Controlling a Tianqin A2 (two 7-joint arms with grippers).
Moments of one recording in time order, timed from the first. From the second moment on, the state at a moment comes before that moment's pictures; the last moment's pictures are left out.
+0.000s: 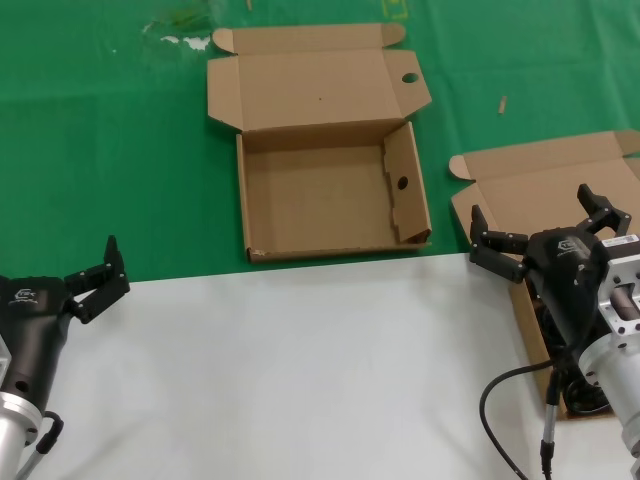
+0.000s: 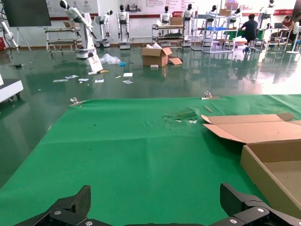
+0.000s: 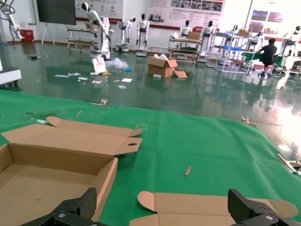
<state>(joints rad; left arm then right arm) 0.00 -0.30 1.60 -1.60 -1.80 0.00 0.00 0.02 0.30 -1.61 1.59 1.78 -0.02 -0.03</state>
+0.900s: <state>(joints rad) 0.00 -0.30 1.60 -1.60 -1.80 0.00 0.00 -0.02 0.39 -1.68 1.60 1.73 0.01 -0.10</state>
